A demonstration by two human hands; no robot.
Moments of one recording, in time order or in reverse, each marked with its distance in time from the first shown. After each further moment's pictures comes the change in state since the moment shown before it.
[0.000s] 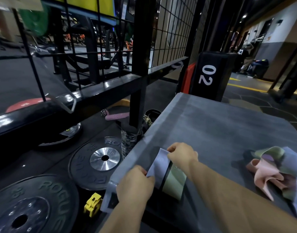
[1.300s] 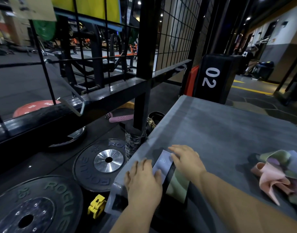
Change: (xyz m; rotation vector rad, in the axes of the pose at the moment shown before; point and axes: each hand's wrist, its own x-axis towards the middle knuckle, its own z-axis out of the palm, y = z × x) left_hand -0.005 0.007 0.007 0.186 0.177 0.232; right_hand -0.014 0.017 0.005 -0.067 0.095 -0.385
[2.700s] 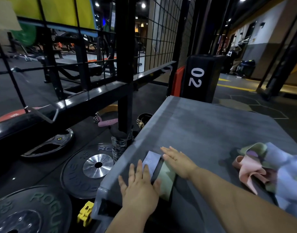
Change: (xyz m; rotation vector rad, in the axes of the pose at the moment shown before) left_hand -0.013 0.021 0.011 0.195 -0.303 0.074; right_hand -0.006 0.028 -0.015 0.141 -0.276 -0.018
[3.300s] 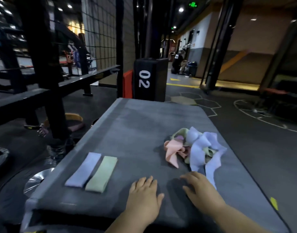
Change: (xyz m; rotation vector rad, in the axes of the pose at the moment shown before) left_hand -0.066 0.147 0.068 0.157 -0.059 0.541; right_hand -0.254 0.150 -0.017 -0.158 0.483 0.240
